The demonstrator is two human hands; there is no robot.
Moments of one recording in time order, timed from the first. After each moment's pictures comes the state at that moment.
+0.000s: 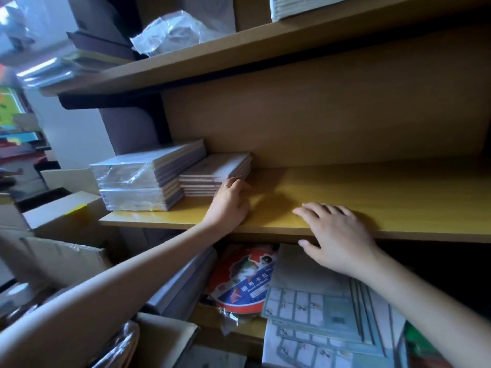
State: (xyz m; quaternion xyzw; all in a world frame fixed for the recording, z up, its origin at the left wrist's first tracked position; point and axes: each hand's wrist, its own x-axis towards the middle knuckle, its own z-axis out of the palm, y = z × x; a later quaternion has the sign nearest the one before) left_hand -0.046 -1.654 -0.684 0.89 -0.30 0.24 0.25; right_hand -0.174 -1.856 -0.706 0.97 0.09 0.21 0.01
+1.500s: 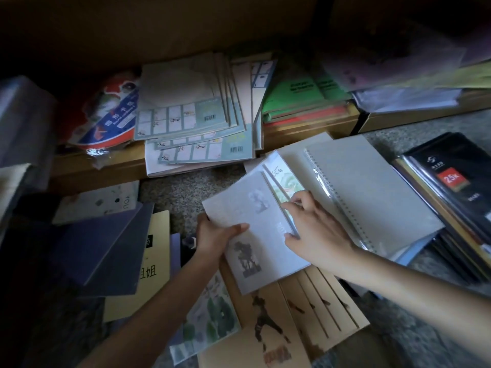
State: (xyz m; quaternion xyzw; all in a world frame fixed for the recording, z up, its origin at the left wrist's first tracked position) left_hand -0.329 -1.715 -0.973 0.76 0.07 -0.27 0.58; right_hand -0.443 -1.867 -0.909 0.96 -0.19 -0.10 -0.18
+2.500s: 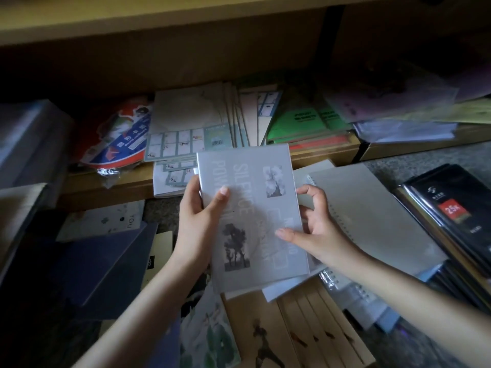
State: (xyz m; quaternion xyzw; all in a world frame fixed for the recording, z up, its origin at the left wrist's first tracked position) left_hand -0.312 -1.721 -0.867 0.66 -0.13 -0.17 0.72; right_hand -0.426 -1.882 -0.895 0.70 -0.18 0.04 -0.69
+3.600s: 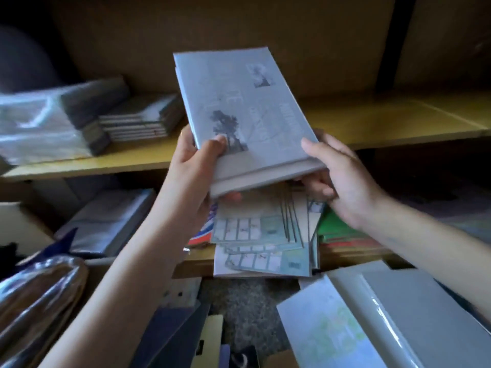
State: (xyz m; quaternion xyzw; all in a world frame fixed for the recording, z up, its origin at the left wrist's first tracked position) left_hand -0.252 -1.695 -0.661 0.62 -0.17 -0.04 0.76; right_hand -0.306 -1.868 -0.691 0.64 0.01 0.21 -0.74
